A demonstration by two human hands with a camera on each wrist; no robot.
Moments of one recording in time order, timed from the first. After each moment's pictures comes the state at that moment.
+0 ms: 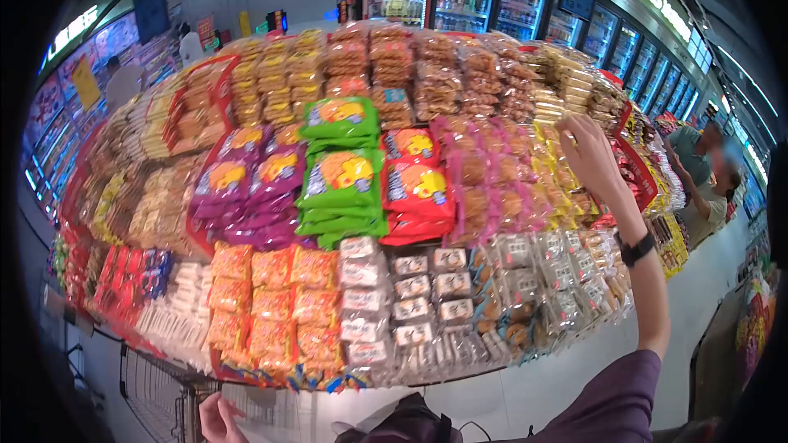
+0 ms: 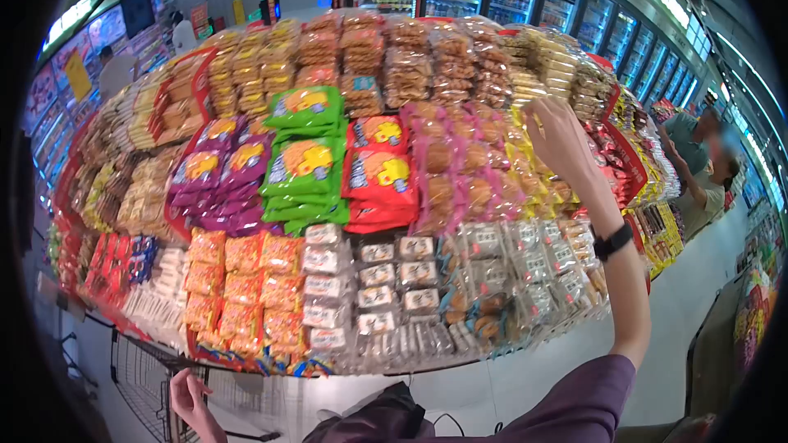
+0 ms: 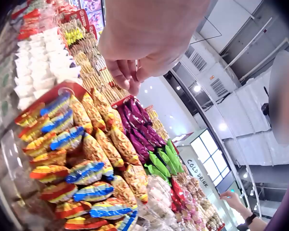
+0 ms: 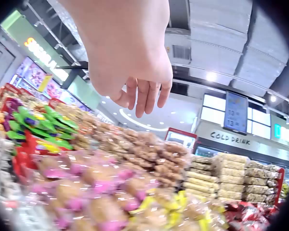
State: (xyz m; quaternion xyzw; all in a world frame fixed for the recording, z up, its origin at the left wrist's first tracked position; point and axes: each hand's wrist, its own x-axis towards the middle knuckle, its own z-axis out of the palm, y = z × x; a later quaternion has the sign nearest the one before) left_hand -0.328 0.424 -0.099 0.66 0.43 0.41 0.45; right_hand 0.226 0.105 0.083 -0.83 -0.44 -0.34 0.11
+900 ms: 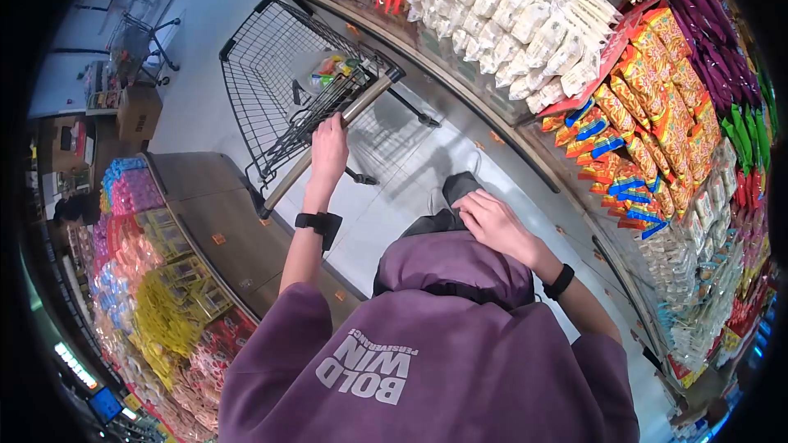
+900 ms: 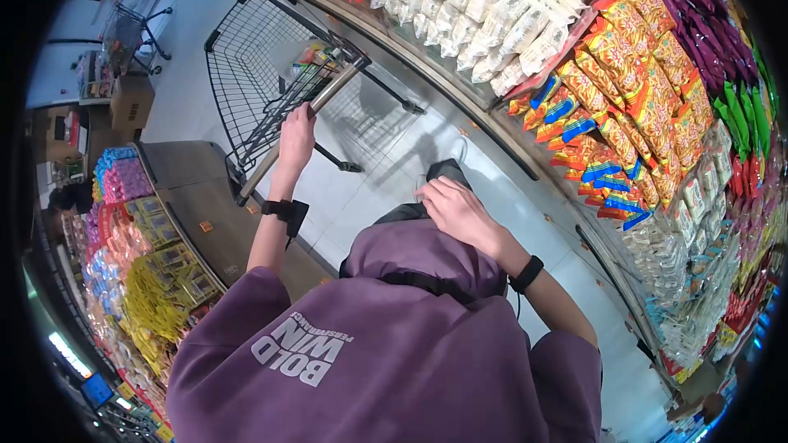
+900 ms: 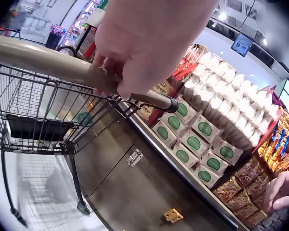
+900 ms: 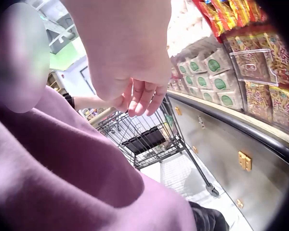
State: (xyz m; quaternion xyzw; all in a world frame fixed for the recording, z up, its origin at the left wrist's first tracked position) left_hand -0.671 0.607 -0.328 0.83 0.54 0.06 0.11; right_hand -0.373 0.403 -0.279 -0.53 -0.71 0.38 0.26
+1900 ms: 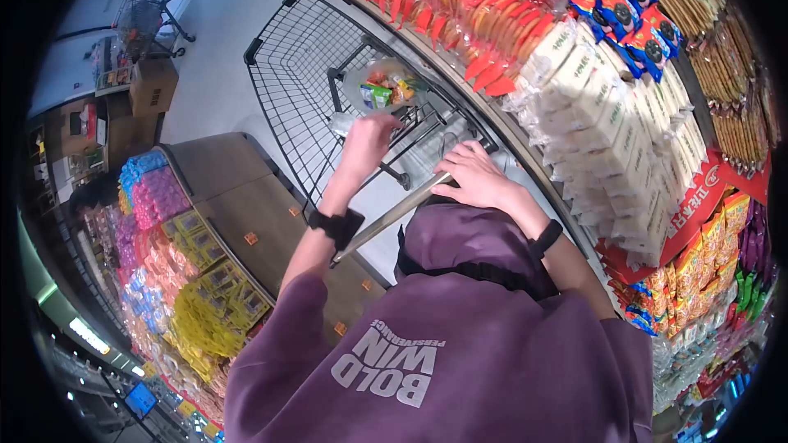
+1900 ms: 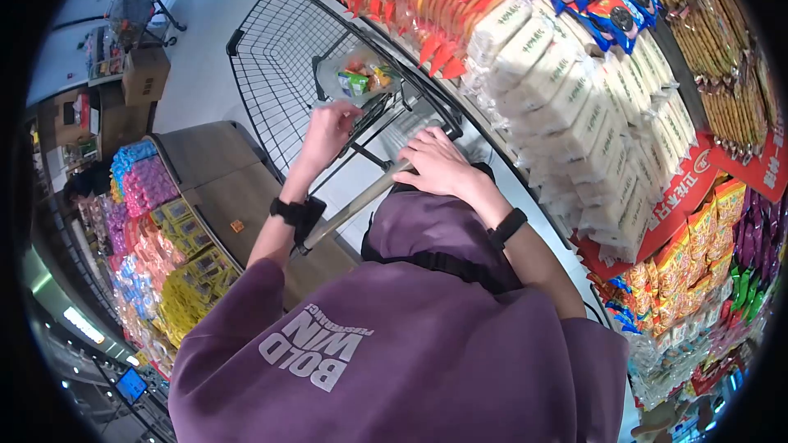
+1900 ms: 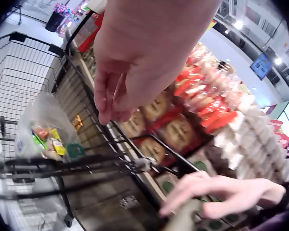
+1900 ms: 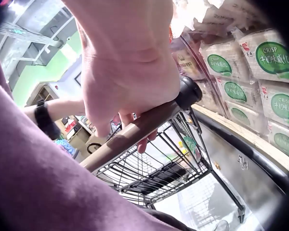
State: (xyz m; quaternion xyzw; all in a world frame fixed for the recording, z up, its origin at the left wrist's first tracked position) left_hand -0.663 0.789 -0.296 0.80 0.50 0.09 0.32; right_hand -0.435 0.691 -0.328 -0.44 -0.79 0.41 0.14
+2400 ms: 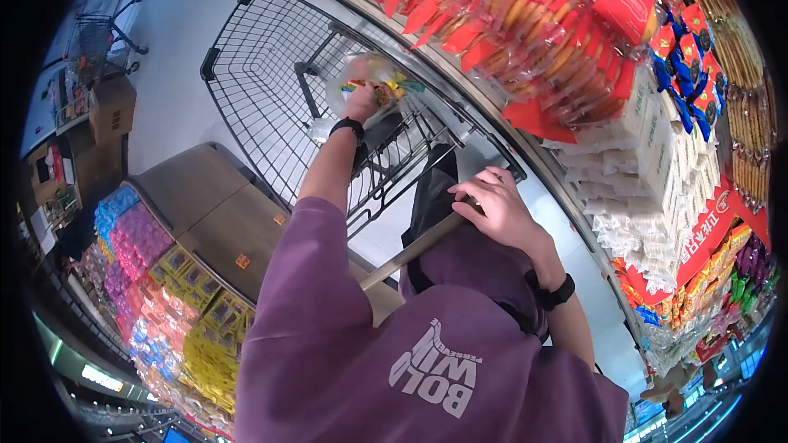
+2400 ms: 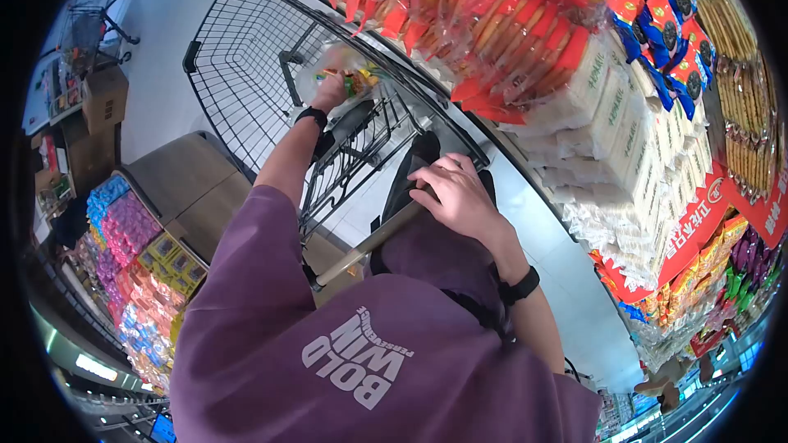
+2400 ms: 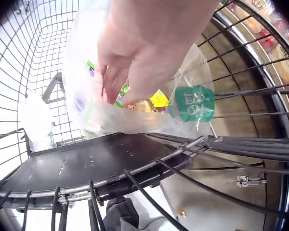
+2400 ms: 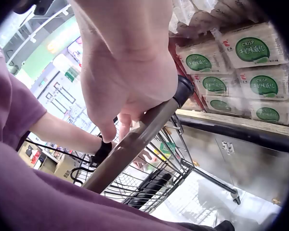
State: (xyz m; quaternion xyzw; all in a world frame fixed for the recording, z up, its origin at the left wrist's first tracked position) left_hand -0.723 0.908 -0.594 0.76 0.53 -0.25 0.28; right_hand -0.454 0.704 -0.307 -0.56 -0.65 0.49 0.17
